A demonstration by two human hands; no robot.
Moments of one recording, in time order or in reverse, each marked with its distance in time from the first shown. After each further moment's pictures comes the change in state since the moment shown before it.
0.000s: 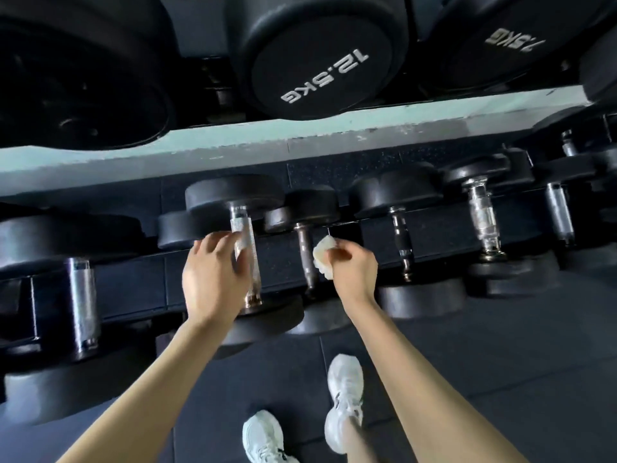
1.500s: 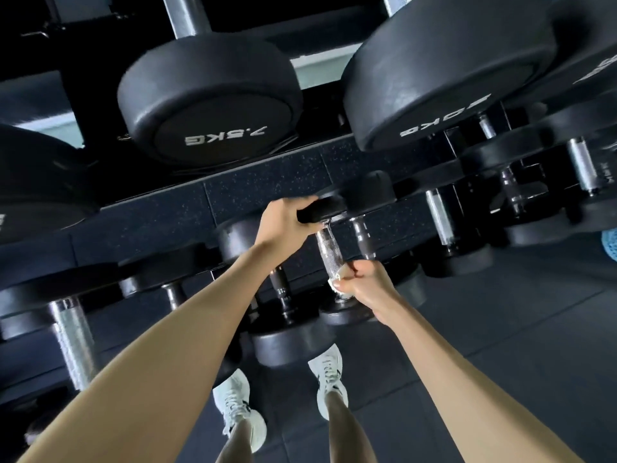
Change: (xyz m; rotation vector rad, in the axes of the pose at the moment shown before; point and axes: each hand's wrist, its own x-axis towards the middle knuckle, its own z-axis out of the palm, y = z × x) left_hand 0.115 0.325 0.132 -0.417 -0.582 0.105; right_hand 0.135 0.080 -0.258 0.064 -0.312 0.293
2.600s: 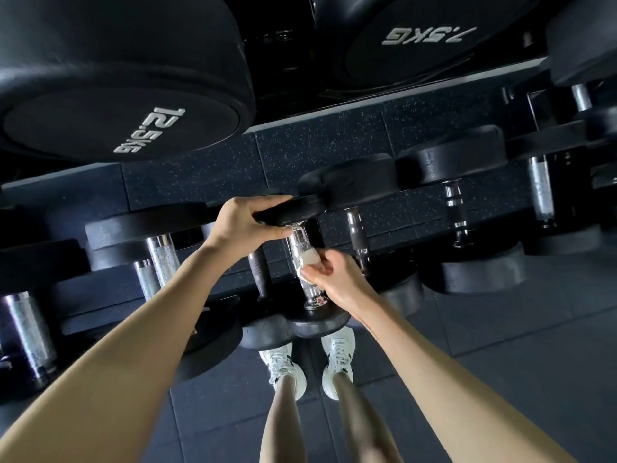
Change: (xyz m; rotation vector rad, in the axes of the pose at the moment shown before) left_hand -0.087 -0.153 -0.118 -0.095 -0.026 -0.181; right_hand -0.023 -0.021 0.189 -0.191 -0.249 -0.103
